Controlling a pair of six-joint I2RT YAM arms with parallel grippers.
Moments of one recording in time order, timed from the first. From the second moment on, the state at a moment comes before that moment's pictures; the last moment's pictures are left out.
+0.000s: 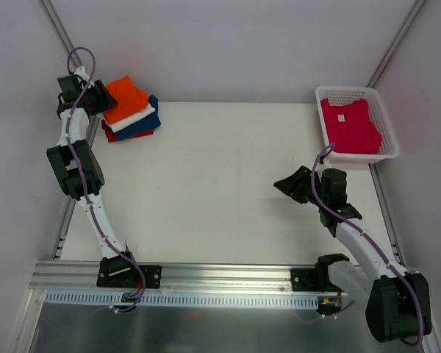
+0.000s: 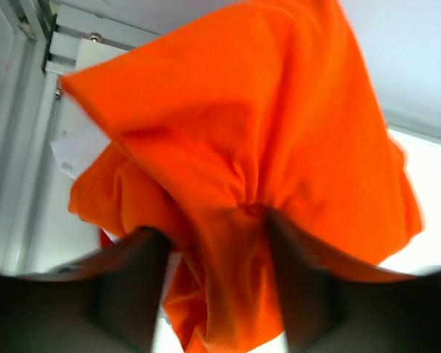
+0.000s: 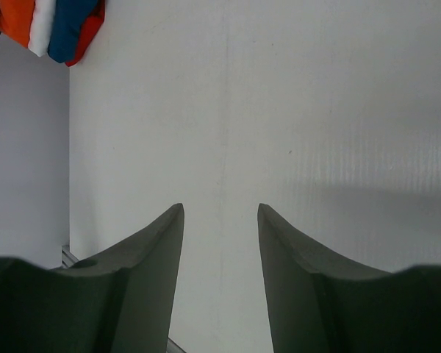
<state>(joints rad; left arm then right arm) 0.35 2.23 1.98 -0.31 0.40 -0.18 0.18 0.93 0.43 0.02 -0.39 0.74</state>
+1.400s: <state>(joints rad) 0.03 1.47 1.41 -0.13 0.30 -0.43 0.20 0.79 0.43 -0.11 -0.36 0.72</state>
